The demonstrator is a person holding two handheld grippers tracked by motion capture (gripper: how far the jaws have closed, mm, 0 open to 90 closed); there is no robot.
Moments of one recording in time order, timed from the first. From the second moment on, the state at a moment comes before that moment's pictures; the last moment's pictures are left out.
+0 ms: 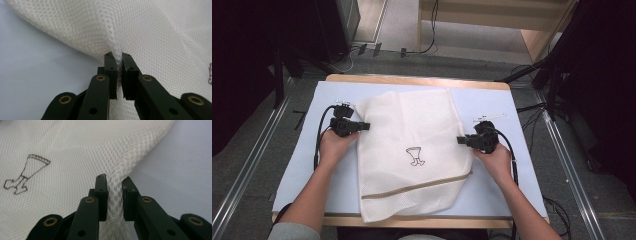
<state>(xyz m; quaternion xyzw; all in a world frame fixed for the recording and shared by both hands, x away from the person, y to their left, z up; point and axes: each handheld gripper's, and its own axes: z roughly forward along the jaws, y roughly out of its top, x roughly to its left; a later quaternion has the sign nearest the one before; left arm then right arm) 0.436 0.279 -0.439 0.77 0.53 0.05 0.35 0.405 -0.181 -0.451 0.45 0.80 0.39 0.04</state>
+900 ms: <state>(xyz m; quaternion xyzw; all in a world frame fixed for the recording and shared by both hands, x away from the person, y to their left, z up) 0.423 0.296 -0.427 0.76 0.53 0.07 0.37 0.365 -0.186 -0.439 0.44 0.80 0.40 0.07</state>
